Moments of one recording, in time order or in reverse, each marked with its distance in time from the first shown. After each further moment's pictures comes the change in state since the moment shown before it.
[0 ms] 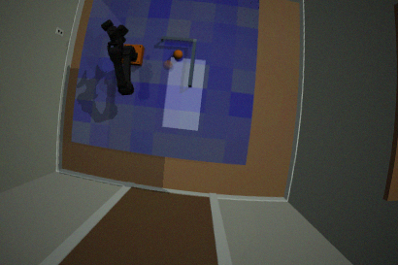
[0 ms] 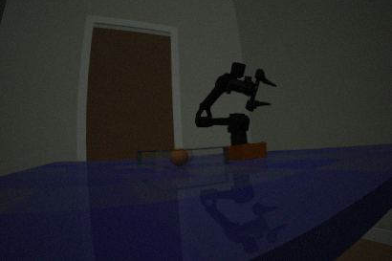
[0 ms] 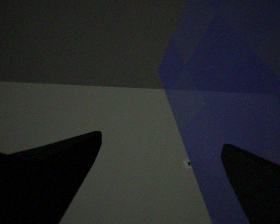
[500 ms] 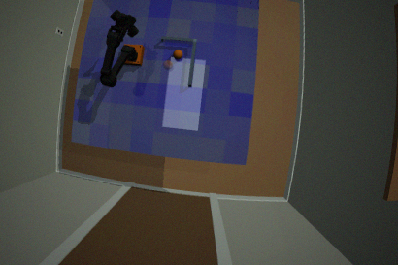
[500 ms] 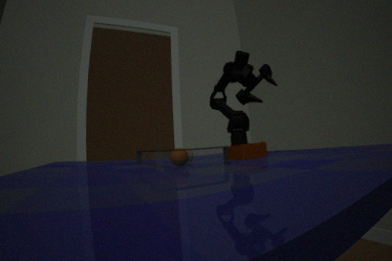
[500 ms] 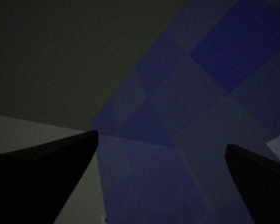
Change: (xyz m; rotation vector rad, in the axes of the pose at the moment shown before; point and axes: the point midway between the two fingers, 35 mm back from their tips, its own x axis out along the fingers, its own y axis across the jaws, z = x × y) arm 0.003 -0.007 0.097 -0.256 -0.289 -0.357
